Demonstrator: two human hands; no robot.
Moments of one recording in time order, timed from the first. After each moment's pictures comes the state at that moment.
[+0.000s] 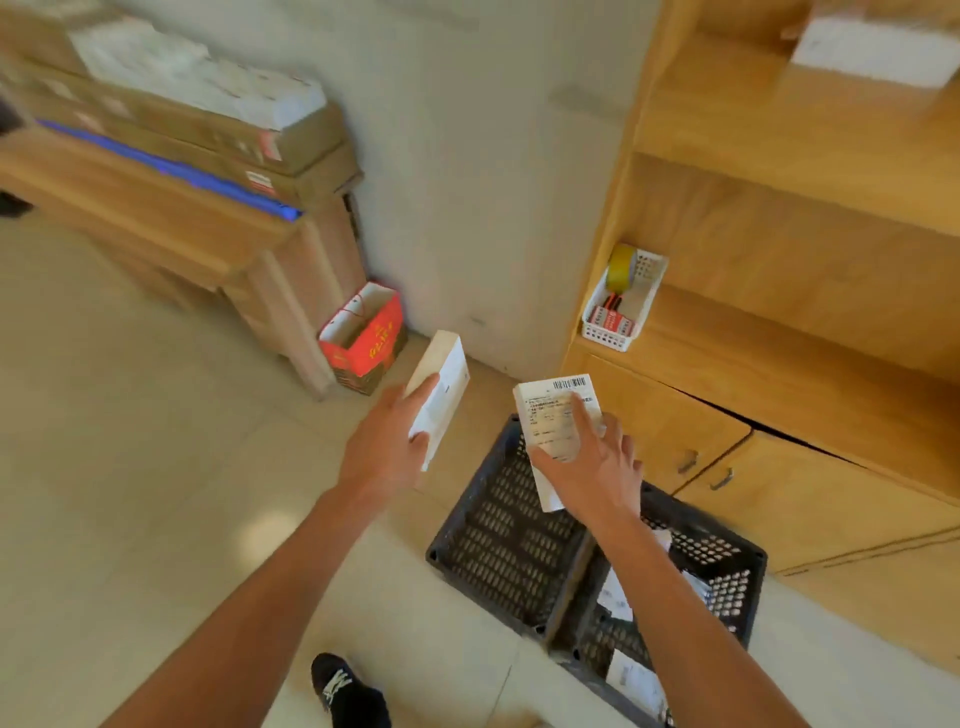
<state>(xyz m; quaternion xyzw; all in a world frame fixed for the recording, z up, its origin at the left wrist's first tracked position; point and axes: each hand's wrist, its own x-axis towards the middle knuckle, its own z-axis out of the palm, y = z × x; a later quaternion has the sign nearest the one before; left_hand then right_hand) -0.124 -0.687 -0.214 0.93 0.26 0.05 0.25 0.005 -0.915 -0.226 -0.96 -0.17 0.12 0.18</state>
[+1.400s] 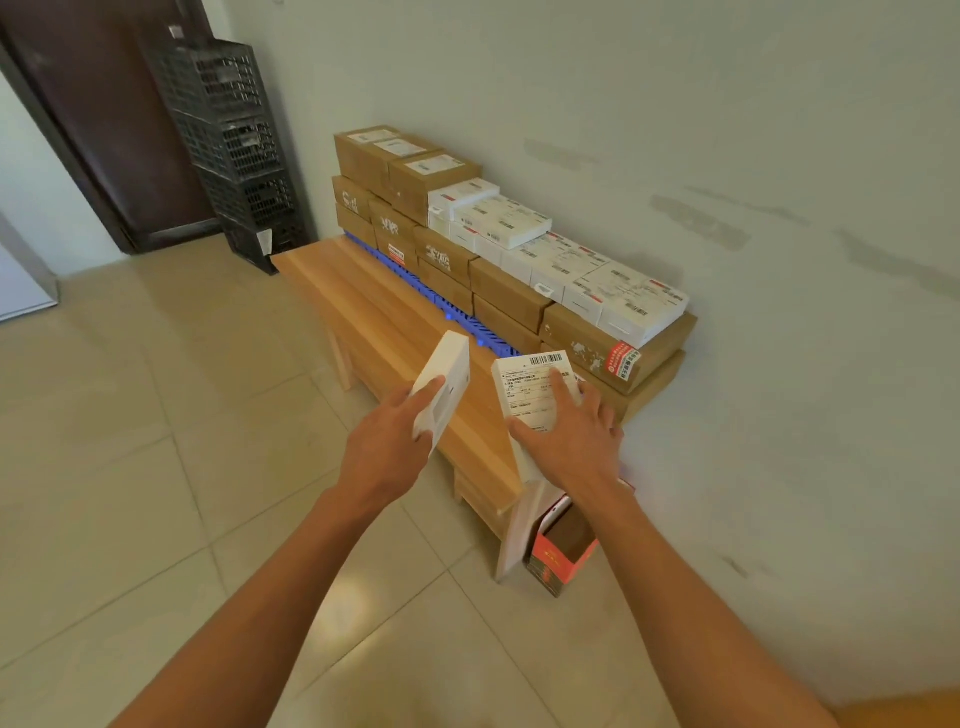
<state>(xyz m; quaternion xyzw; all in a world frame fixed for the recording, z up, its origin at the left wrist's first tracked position) -0.188 0.032 -0.115 0.87 0.42 0.18 0.20 0.016 -0.079 -0.124 -0.89 -0.39 0.09 0.20</state>
